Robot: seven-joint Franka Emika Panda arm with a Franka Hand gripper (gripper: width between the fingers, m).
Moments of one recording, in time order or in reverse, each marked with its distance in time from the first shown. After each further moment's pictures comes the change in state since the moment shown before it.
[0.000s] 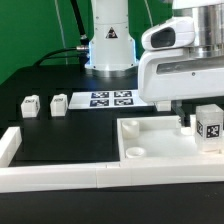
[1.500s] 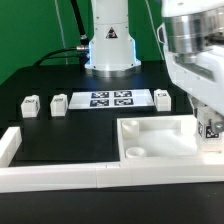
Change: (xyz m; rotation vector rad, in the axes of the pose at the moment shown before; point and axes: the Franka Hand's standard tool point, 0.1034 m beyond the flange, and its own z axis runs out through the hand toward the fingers) arm -0.021 -0.009 0.009 0.003 -0.061 1.056
